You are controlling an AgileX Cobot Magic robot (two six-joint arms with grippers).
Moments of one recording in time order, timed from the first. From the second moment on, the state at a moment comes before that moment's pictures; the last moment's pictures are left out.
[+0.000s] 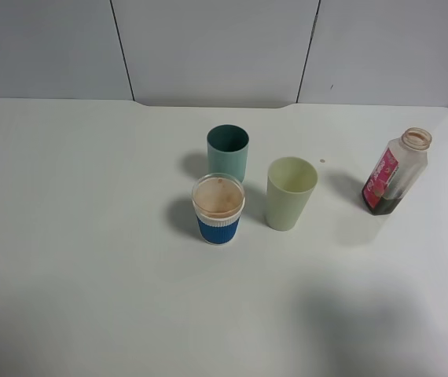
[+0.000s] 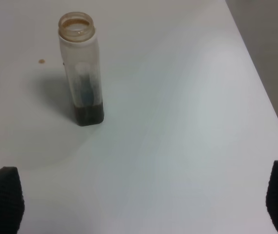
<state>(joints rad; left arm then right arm) -0.02 -0.01 -0.51 0.02 1.06 -0.02 -0.05 0.00 -0.50 -0.07 1.07 -0.04</state>
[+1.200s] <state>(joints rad) -0.02 -0.01 -0.51 0.02 1.06 -0.02 -0.05 0.00 -0.50 -0.07 1.07 -0.04</state>
